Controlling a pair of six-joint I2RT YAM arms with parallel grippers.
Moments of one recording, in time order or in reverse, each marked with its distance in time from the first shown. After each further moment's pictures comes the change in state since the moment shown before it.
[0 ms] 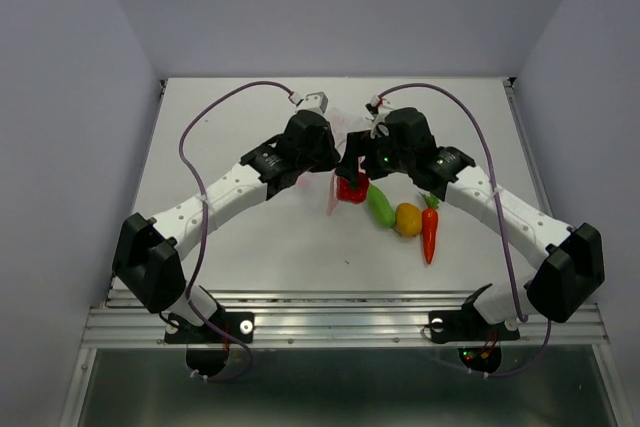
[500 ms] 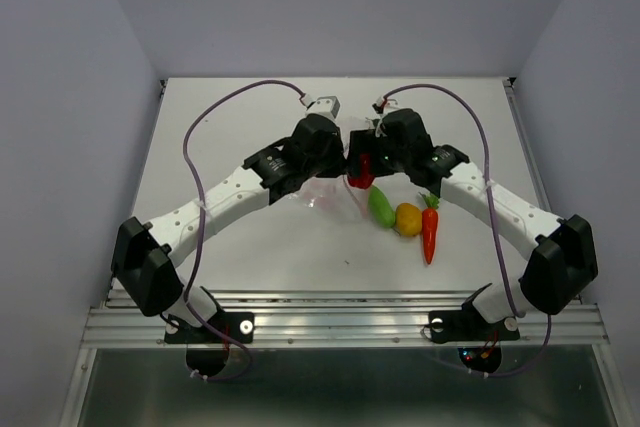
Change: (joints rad) left arm -0.074 -0.007 0.060 -0.074 -0.037 0.034; right arm -0.024 0.063 -0.008 -0.025 0.171 0.004
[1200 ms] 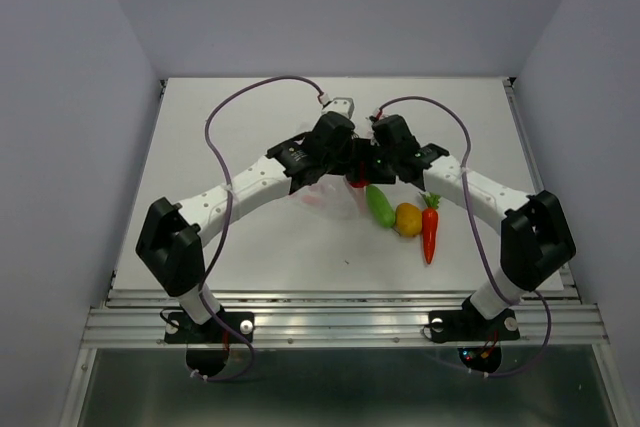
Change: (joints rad) left arm -0.013 0.151 0.084 -0.030 -0.058 0.090; right arm -0.050 0.139 -0.037 0.039 -0.105 0.136
